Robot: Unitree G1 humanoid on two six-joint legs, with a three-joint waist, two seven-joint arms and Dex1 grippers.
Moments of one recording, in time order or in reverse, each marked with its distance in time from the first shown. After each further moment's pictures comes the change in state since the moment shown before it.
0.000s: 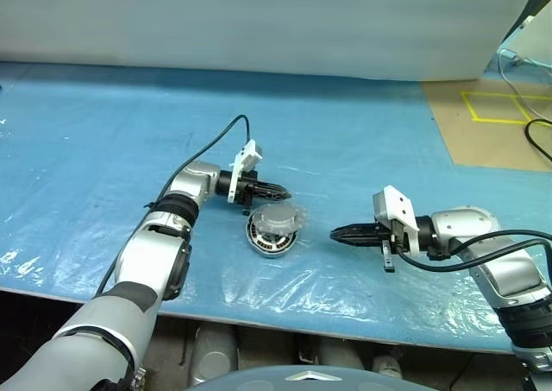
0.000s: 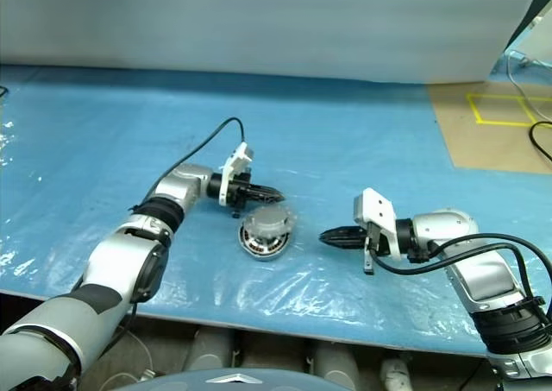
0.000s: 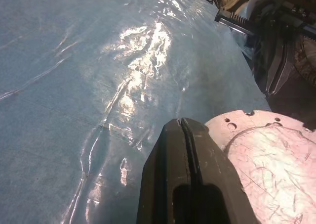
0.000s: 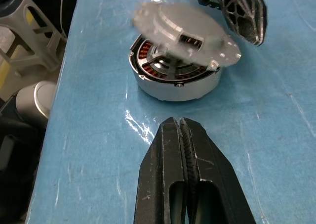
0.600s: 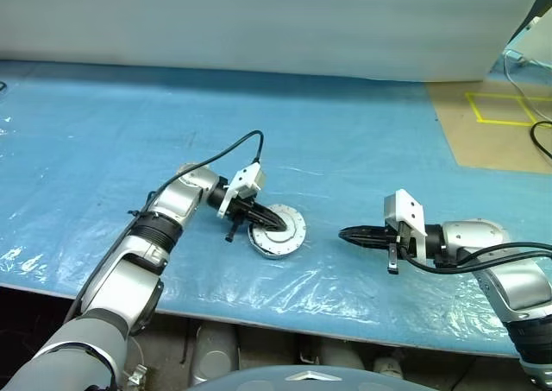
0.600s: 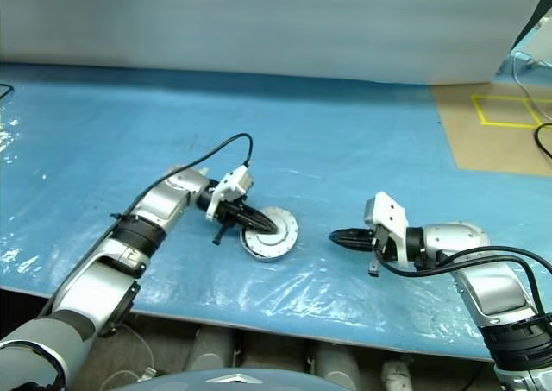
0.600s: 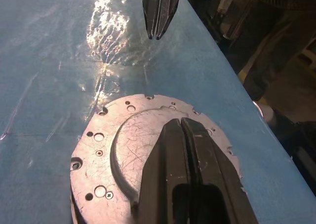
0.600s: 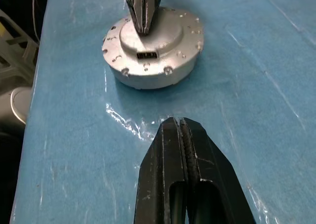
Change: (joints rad) left arm 0.222 0.186 -0.285 -0.540 -0.143 -0.040 -0.082; right arm 0.072 0.031 -0.036 -0.013 0.003 -0.020 -0.085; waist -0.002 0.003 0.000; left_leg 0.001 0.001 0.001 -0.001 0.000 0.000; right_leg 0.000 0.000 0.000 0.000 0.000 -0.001
